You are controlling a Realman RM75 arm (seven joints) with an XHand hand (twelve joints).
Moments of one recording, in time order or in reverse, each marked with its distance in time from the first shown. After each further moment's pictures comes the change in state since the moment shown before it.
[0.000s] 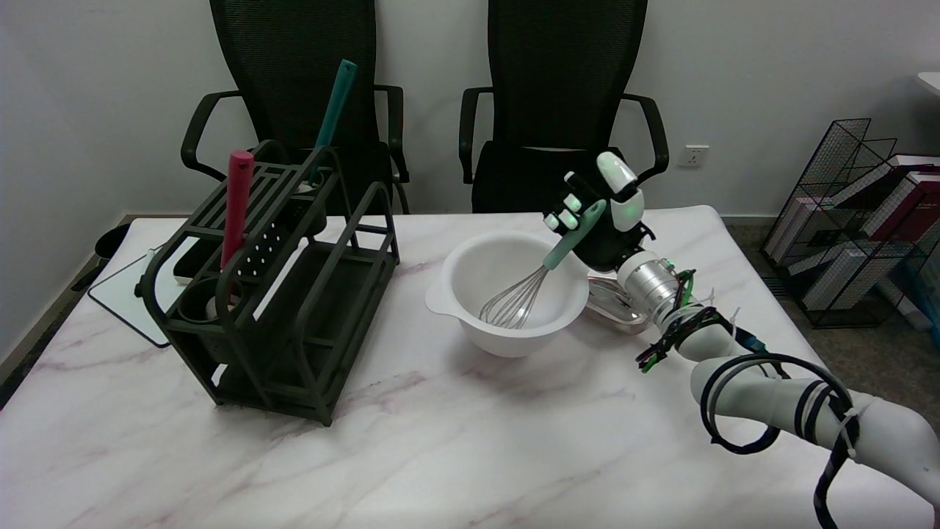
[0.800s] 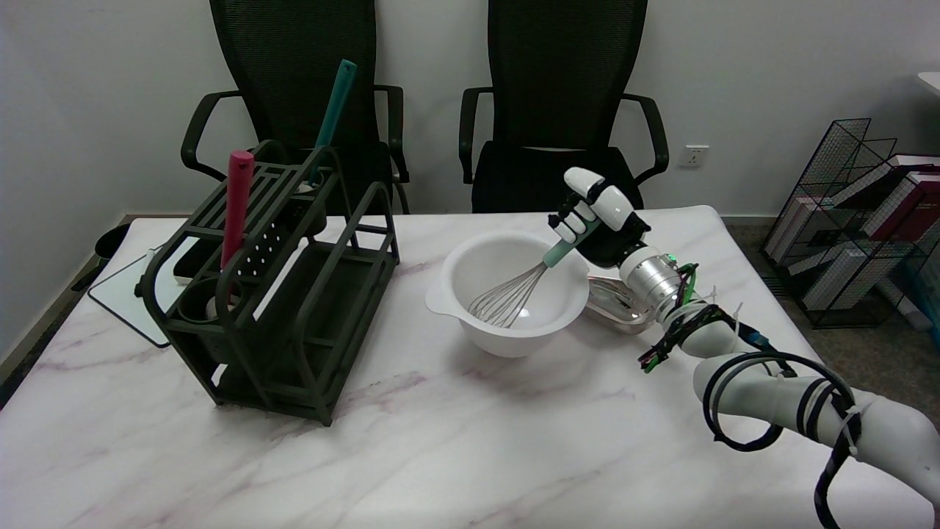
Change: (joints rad) arm -0.003 0.002 0.026 0.007 -0.075 0.004 0.004
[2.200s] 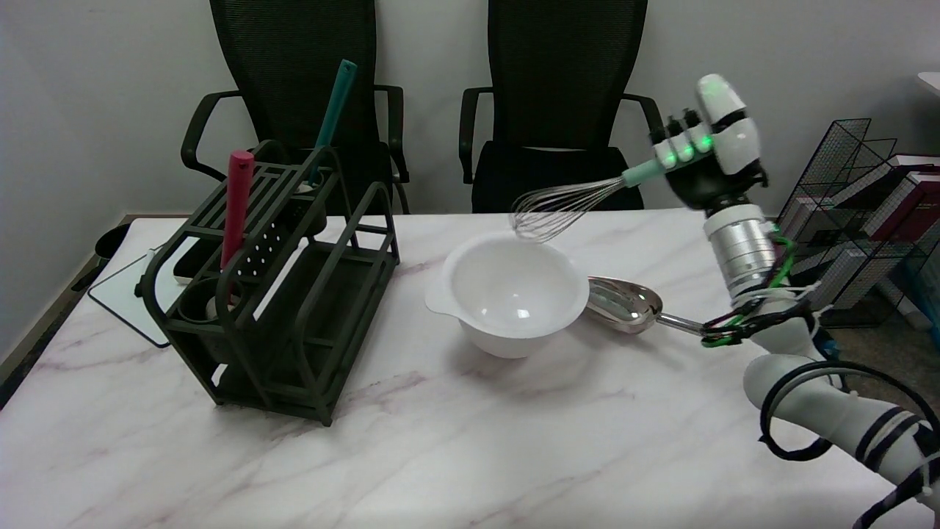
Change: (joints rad) arm -0.291 0.008 0.458 -0.292 -0.026 0.172 -0.003
